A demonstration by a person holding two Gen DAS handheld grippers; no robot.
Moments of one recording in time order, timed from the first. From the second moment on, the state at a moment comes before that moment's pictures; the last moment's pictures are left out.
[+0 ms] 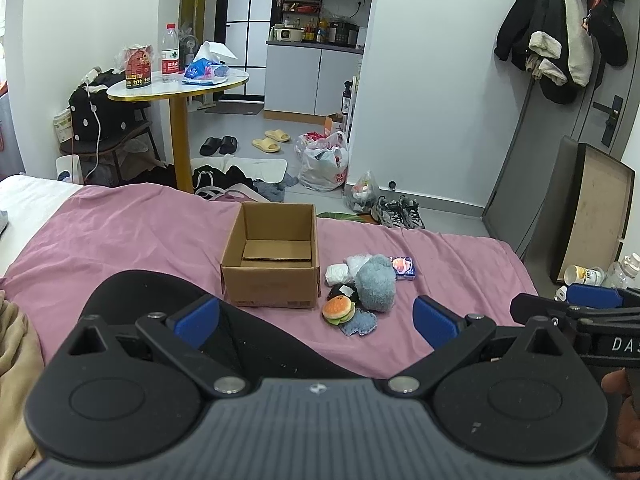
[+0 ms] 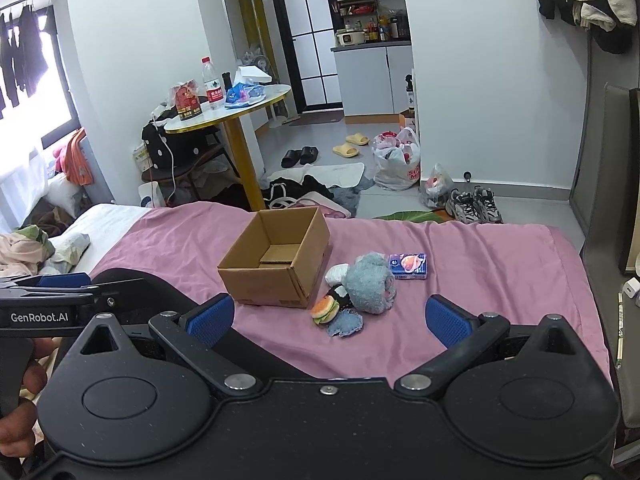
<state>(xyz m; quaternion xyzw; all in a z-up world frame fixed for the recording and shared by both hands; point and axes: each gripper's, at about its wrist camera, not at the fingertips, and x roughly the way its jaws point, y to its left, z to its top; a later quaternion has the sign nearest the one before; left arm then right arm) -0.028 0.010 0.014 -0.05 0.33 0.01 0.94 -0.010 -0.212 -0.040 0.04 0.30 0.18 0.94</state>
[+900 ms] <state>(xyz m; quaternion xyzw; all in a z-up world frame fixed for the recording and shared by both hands) -0.001 0.010 0.001 -0.06 0.34 0.01 0.94 0.011 -0.196 -0.059 0.04 0.32 0.19 0.93</state>
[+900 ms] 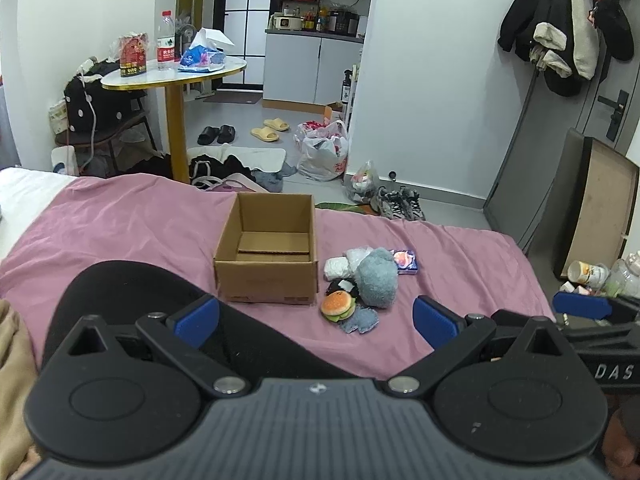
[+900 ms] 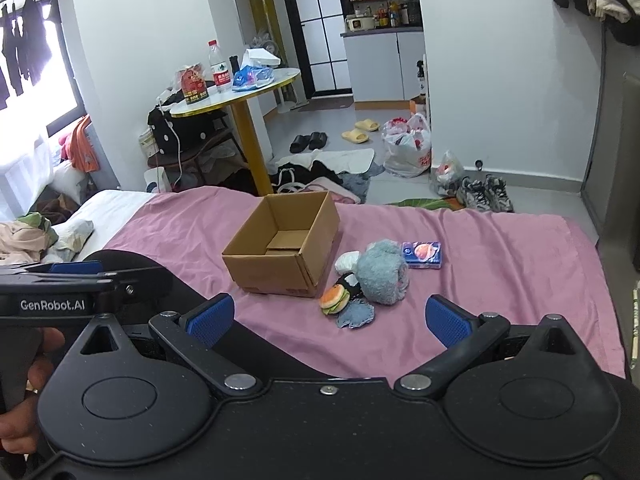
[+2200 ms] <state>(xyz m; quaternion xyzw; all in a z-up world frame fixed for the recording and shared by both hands) 0.119 0.014 -0.074 -0.10 0.42 -0.02 0.90 0.133 -0.220 -0.117 0.12 0.40 0.17 0.89</state>
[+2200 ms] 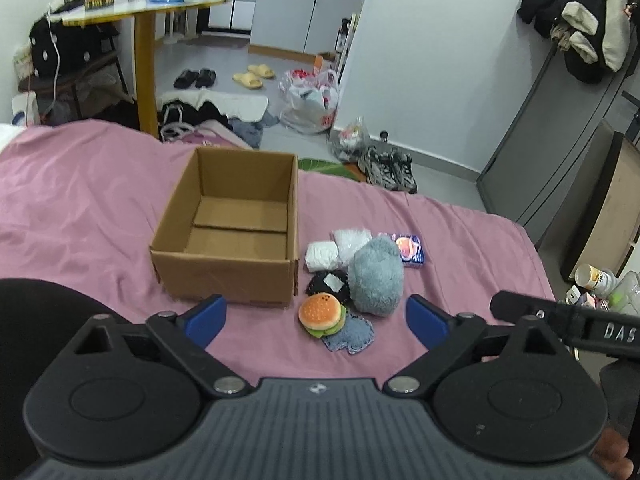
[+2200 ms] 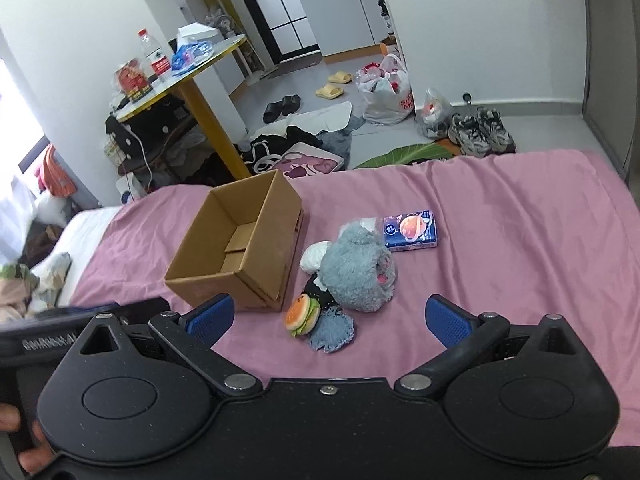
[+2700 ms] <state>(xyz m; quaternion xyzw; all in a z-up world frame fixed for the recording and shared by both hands) 0.169 -0.010 -0.121 -0.09 0.47 -0.02 0.88 0.178 -0.234 -0.166 0.18 0.44 0.17 0.86</state>
